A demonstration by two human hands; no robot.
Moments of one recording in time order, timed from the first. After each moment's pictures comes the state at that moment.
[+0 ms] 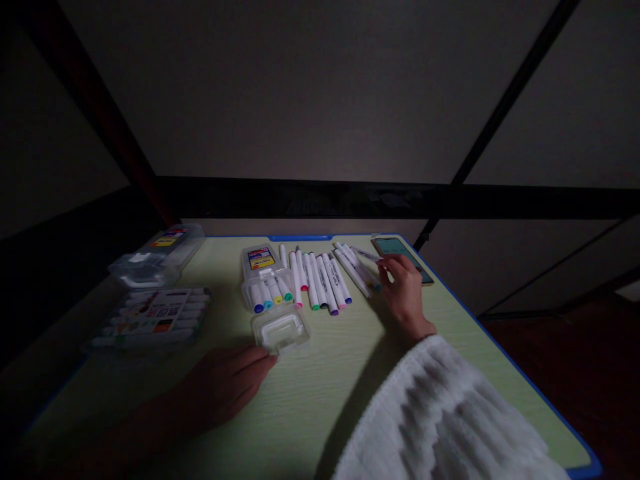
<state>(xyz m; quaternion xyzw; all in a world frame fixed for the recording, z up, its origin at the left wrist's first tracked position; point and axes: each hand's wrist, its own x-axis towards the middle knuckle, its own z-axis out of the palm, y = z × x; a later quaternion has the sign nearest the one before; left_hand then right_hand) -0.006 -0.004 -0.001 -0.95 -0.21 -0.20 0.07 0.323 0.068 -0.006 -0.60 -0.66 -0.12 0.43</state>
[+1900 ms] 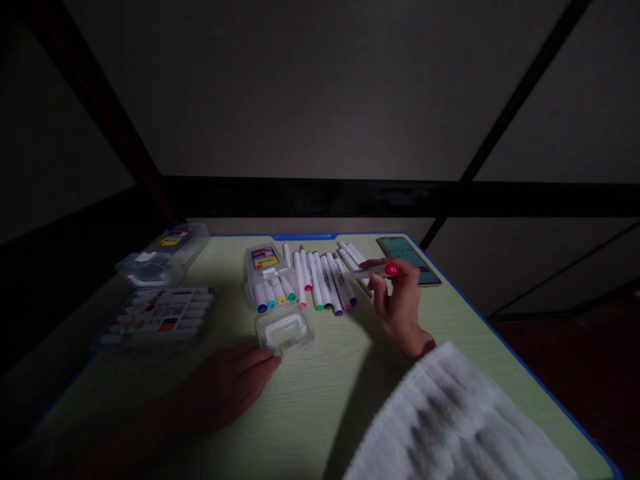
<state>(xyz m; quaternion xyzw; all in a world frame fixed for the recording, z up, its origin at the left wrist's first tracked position) -0.007 -0.003 -0.003 -0.96 -0.22 -0.17 0.07 0.278 0.049 0.001 -0.43 -0.66 -0.03 0.62</state>
